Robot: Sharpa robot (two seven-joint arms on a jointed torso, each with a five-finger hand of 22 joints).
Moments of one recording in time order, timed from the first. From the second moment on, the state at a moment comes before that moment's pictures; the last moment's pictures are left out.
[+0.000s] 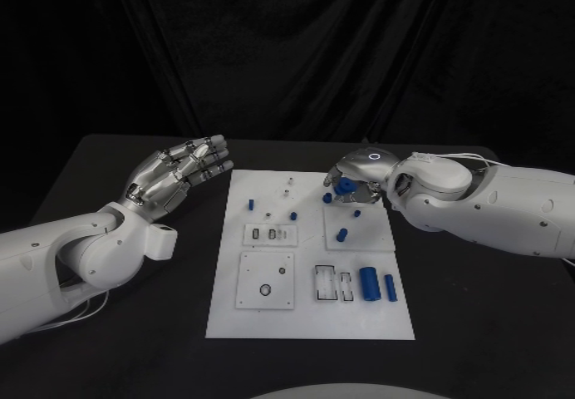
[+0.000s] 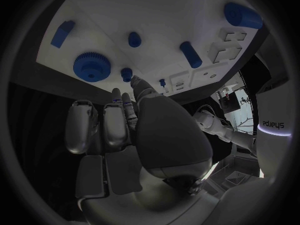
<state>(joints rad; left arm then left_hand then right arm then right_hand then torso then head) 1.31 -1.00 -0.21 1.61 -0.01 0.01 0.68 1.49 0.21 -0.04 0.22 0.60 0.51 0.16 0.18 0.06 0.25 0.23 0.34 0.05 0.21 0.23 0.20 0.04 0.14 0.23 0.29 0.13 0.06 1.41 -0.81 -0.25 1.47 -1.69 -0.29 -0.07 1.53 -0.08 0.11 0.17 0.28 0.81 0.11 0.16 0.09 0.88 0.10 0.30 0.06 1.46 -0.01 1.35 1.05 0.08 1.41 0.10 1.39 1.22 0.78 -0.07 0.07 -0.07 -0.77</state>
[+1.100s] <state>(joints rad) 1.31 -1.00 -0.21 1.59 -0.01 0.04 0.68 1.49 0.21 -0.02 0.21 0.60 0.51 0.16 0.18 0.06 0.25 0.24 0.34 0.05 0.21 0.23 0.20 0.04 0.12 0.23 0.29 0.13 0.06 1.36 -0.75 -0.25 1.38 -1.70 -0.34 -0.06 1.53 -0.07 0.17 0.18 0.33 0.88 0.12 0.16 0.10 0.91 0.11 0.27 0.07 1.47 0.02 1.35 1.05 0.08 1.39 0.12 1.39 1.22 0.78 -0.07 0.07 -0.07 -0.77</state>
